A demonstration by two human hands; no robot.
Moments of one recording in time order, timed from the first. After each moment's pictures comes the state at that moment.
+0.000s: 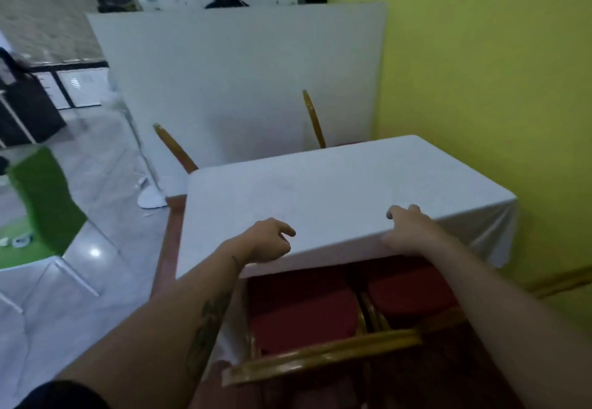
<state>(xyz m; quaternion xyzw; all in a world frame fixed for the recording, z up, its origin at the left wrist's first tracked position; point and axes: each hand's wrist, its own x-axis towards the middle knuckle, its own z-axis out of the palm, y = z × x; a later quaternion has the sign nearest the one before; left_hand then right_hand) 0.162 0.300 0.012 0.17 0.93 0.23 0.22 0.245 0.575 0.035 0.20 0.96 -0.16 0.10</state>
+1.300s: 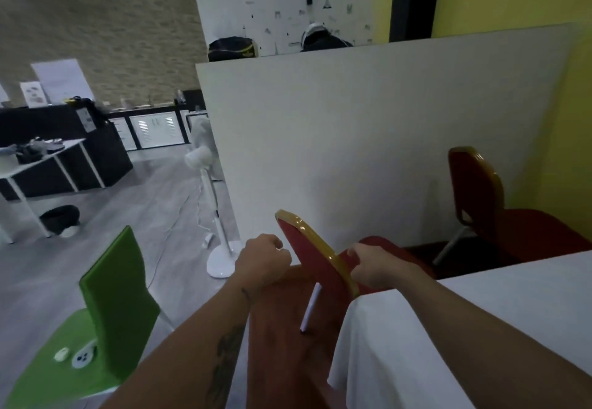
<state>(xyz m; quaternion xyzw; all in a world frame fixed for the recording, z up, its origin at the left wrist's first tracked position) -0.453 -0.158 0.042 -0.03 0.95 0.30 0.01 -0.447 0.070 0.012 0.04 0.94 -0.29 0.15</state>
